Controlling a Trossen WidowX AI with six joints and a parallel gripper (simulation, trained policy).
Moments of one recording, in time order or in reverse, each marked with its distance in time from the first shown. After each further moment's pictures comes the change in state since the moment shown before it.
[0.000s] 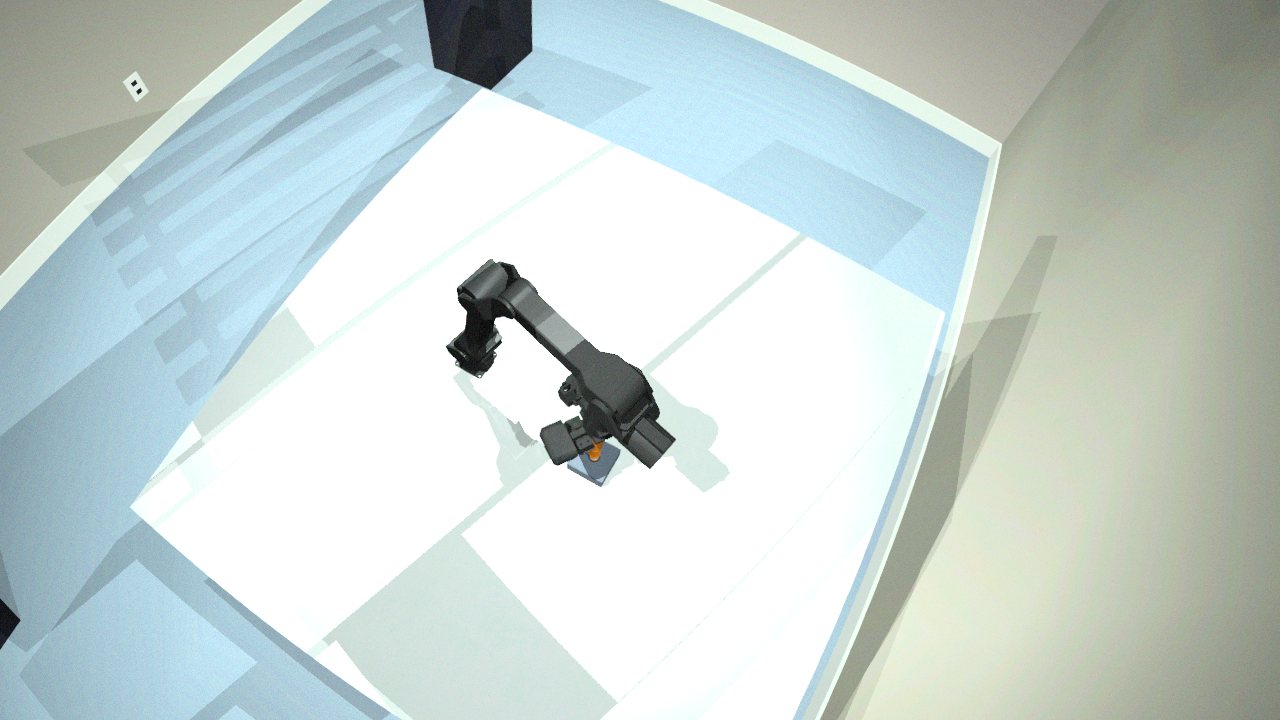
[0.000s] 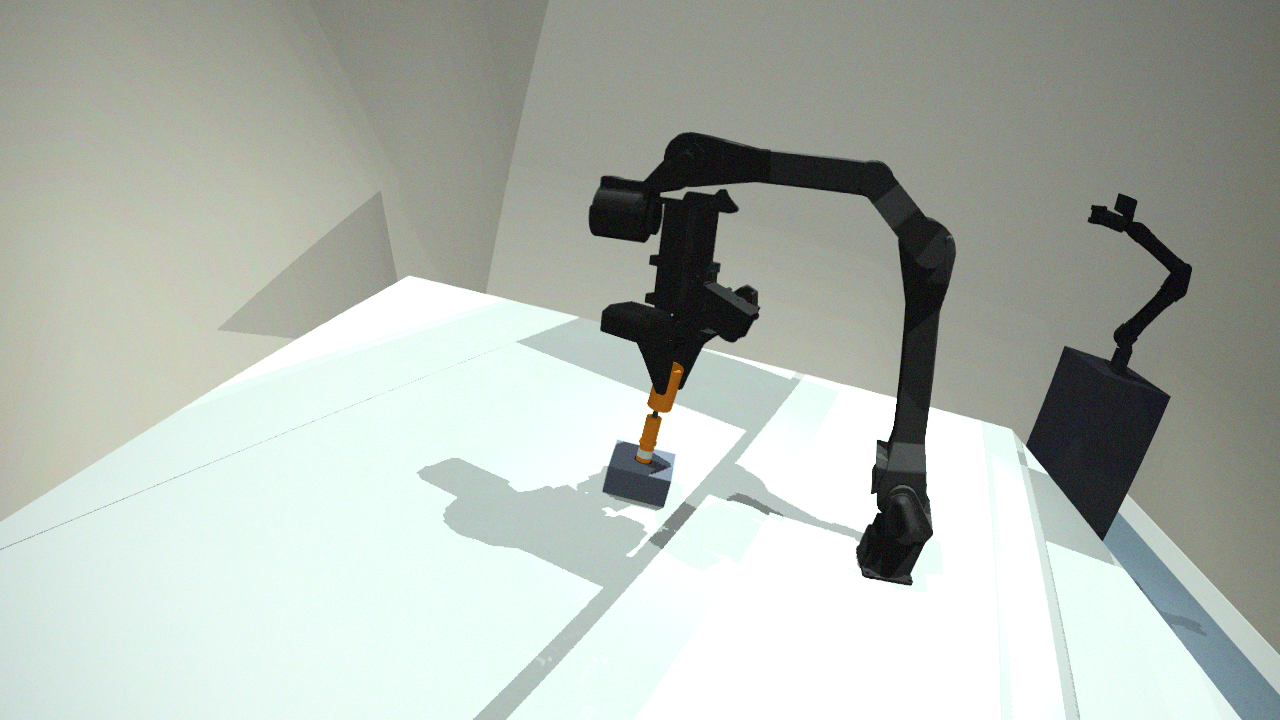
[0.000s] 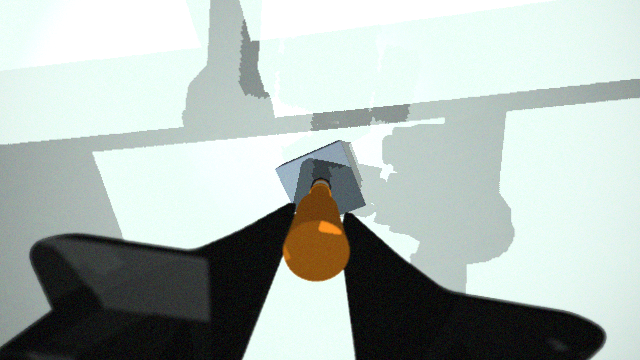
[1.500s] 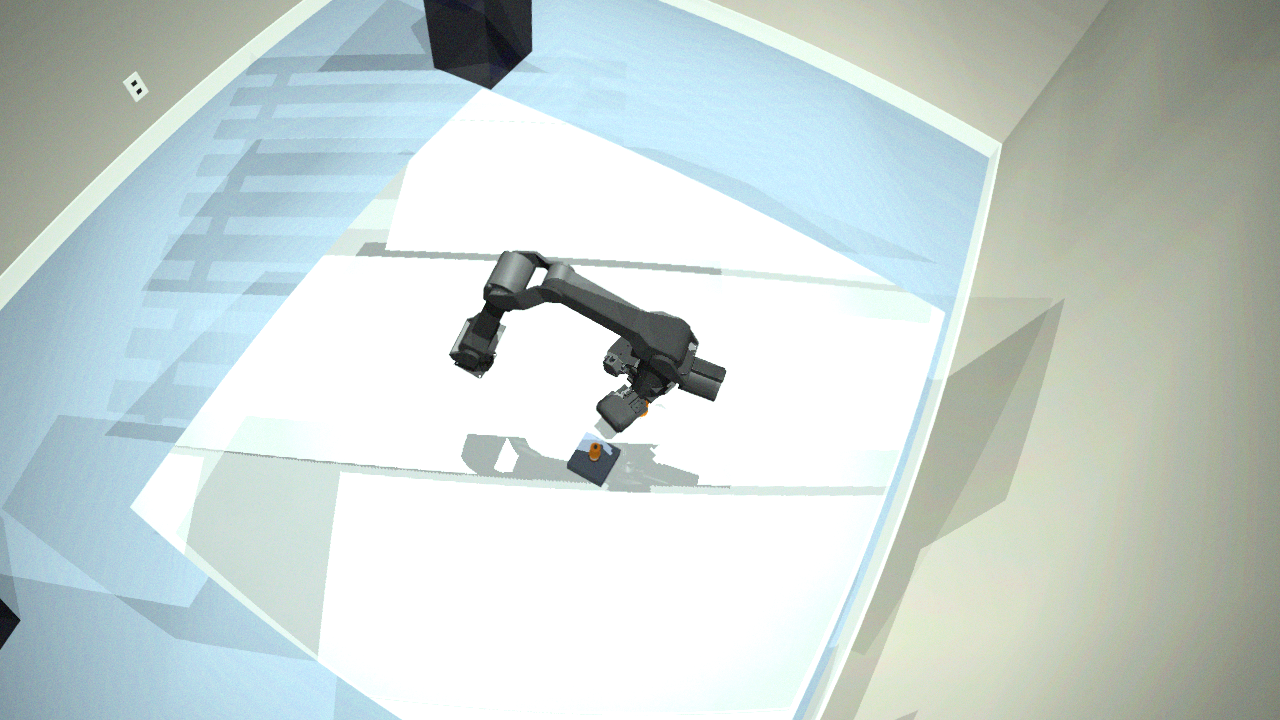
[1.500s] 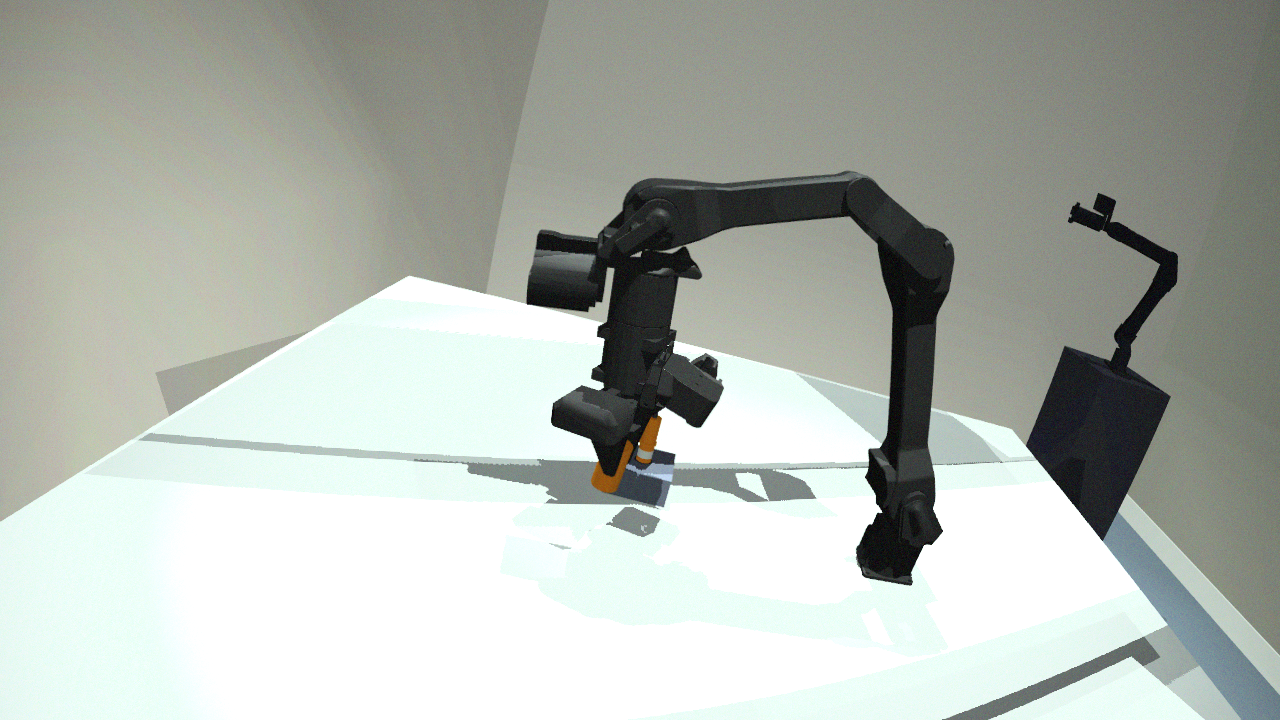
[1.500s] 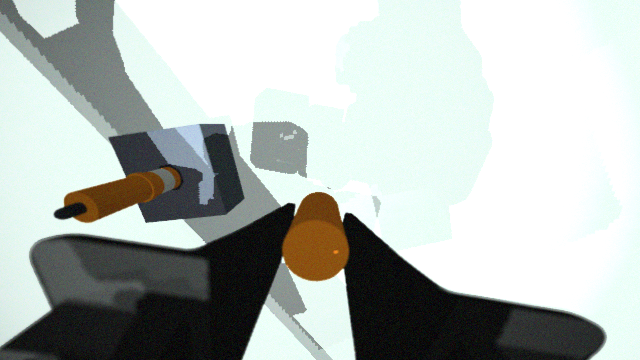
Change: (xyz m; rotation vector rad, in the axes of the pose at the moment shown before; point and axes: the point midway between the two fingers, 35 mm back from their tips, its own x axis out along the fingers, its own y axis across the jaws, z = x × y) arm 0.050 -0.114 0.031 -0.266 0.063 0.025
